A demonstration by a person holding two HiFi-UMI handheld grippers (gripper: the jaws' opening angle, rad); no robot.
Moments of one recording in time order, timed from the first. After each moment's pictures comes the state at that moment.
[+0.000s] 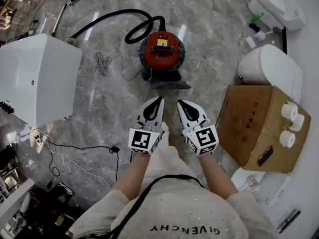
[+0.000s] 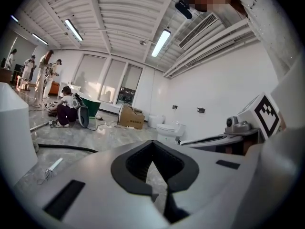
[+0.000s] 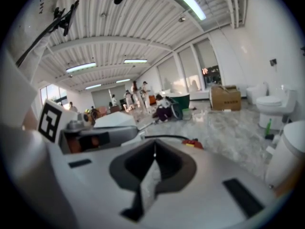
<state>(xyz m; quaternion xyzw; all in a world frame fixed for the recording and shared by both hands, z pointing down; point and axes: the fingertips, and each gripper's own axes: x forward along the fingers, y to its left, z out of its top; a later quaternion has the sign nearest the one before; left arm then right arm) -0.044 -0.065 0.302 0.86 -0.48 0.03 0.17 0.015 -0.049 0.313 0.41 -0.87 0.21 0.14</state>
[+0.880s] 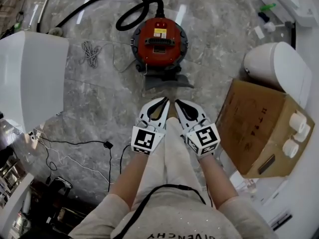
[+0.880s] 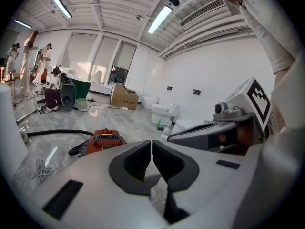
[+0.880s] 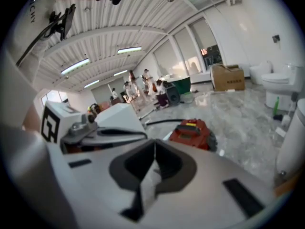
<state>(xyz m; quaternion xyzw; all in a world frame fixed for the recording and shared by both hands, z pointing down) -0.010 -0.100 0.425 0.87 -0.42 0.12 0.23 0.016 -0.088 0.426 0.38 -0.86 0.29 0.18</state>
